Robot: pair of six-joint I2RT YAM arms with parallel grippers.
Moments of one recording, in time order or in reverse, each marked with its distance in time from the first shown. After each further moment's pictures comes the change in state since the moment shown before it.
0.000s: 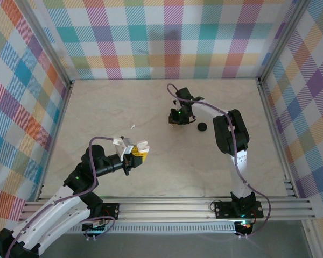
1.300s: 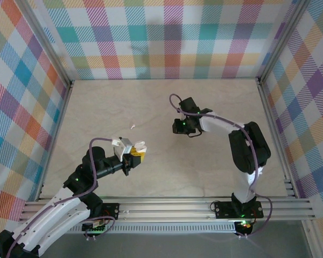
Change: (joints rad) left arm 0.000 -0.032 -0.028 -0.055 -0.104 -0.031; right arm 0.079 -0.396 -0.433 0.125 0.123 -0.027
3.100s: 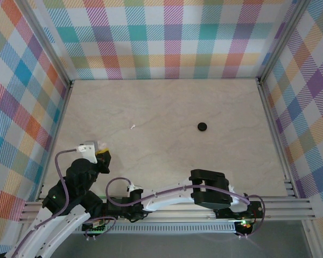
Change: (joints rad) left arm 0.000 -0.309 0.110 -0.574 -0.731 -0.281; right arm 1.091 0.277 0.288 -0.215 0.336 1.256
